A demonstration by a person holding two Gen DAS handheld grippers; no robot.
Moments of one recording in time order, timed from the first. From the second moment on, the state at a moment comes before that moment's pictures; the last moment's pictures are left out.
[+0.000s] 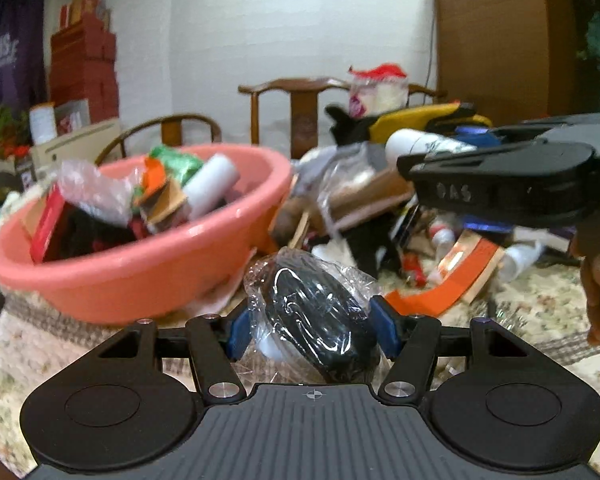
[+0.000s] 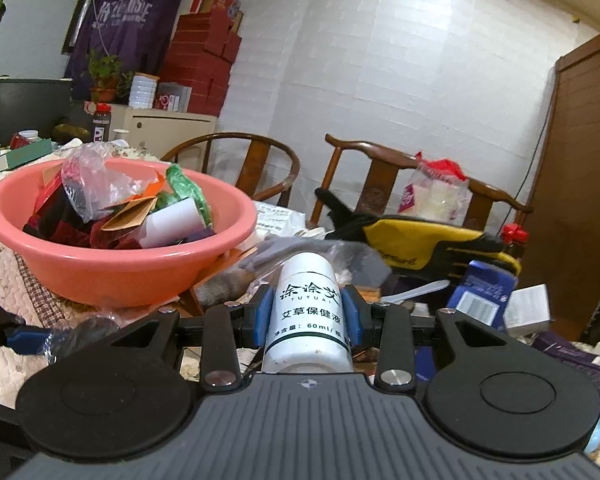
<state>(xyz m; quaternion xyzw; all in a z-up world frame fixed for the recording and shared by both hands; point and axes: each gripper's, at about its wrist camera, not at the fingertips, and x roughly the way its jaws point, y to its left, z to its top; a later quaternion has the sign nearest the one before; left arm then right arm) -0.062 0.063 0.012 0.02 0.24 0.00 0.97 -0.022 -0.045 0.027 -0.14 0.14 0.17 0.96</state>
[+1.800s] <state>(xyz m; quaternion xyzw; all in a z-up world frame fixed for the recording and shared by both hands) -0.024 0.200 0.062 0.08 0.21 0.11 0.97 0.031 0.079 0.040 -0.09 0.19 0.22 0.95</state>
